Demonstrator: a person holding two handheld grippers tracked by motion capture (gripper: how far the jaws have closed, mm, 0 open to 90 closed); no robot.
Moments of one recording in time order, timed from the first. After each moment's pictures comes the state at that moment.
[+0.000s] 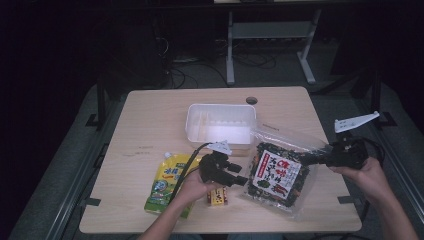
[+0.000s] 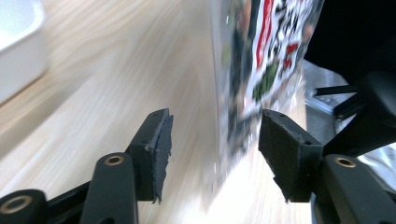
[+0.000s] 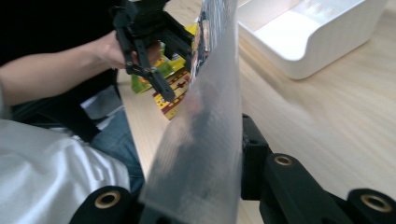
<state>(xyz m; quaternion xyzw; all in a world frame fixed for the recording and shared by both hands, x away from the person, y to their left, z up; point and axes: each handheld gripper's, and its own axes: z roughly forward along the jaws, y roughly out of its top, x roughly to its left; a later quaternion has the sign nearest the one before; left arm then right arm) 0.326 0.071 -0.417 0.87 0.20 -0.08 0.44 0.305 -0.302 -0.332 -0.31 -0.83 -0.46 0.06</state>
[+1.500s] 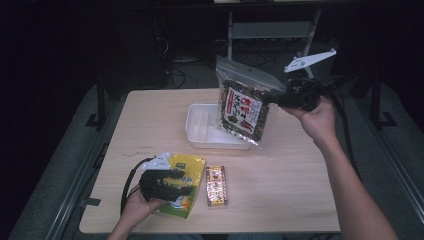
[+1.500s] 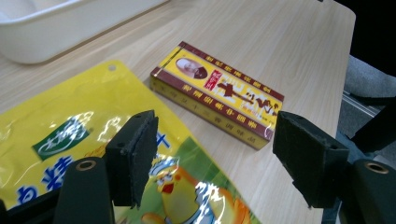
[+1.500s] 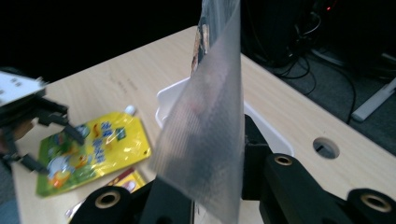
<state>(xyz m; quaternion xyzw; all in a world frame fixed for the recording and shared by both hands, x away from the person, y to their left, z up) 0.277 0.213 -0.417 0.85 0.29 0.01 0.44 0.383 -0.186 -0.227 -0.30 -0.83 -0.45 -0.13</state>
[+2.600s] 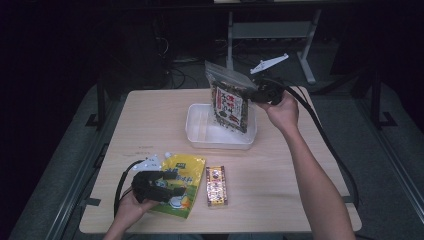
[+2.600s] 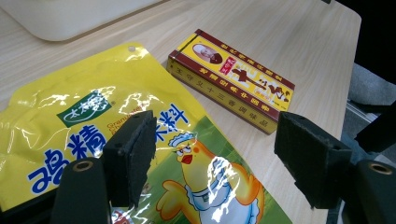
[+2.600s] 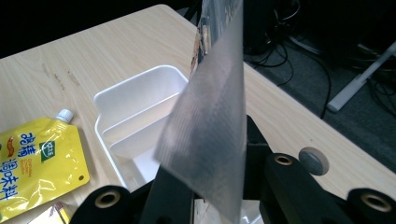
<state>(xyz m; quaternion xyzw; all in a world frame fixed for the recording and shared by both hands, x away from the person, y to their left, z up) 0.277 0.232 -0.424 0.85 0.30 0.01 0.44 0.453 -0.138 -0.282 -0.32 -0.84 -0.40 -0.16</state>
